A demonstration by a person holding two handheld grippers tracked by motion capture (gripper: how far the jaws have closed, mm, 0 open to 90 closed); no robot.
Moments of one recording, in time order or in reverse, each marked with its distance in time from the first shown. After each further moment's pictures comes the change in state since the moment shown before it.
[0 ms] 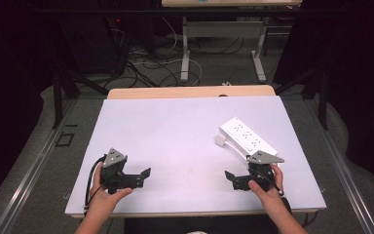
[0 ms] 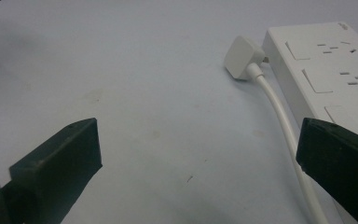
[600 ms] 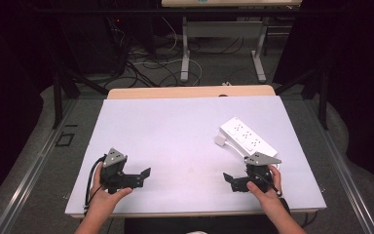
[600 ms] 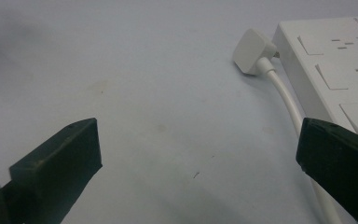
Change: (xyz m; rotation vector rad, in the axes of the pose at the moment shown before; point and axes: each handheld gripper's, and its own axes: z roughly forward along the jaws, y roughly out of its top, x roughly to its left) left arm 0.001 0.000 0.000 0.011 -0.006 0.000; right arm 0.001 -0.003 0.005 0.016 0.018 -0.030
